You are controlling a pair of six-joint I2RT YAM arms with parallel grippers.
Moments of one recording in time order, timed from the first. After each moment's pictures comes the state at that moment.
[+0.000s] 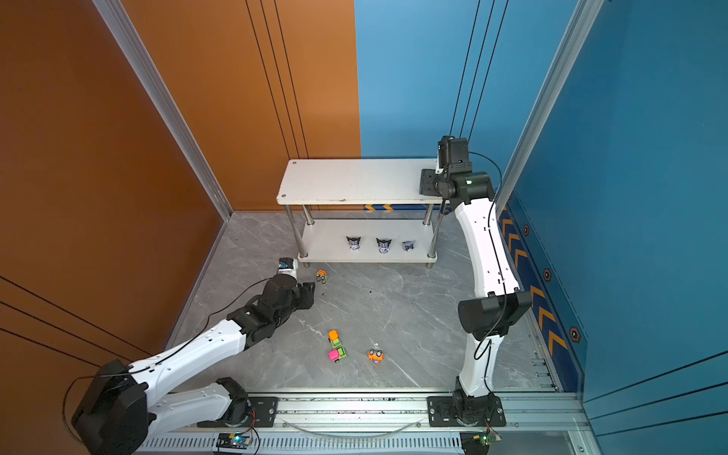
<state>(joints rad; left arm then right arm) -0.61 1.13 0.62 -0.09 -0.30 -0.52 0.17 1.91 2.40 -1.07 0.14 0.17</state>
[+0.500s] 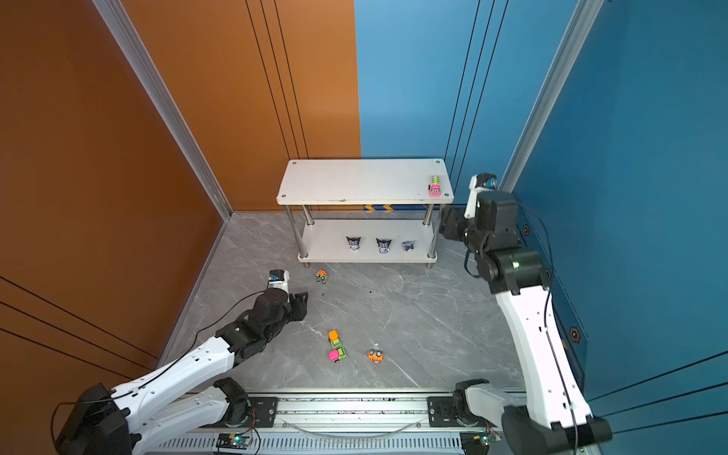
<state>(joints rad) -0.63 0.99 0.45 -0.11 -0.33 -0.56 0.18 1.10 1.47 -0.79 0.06 0.31</state>
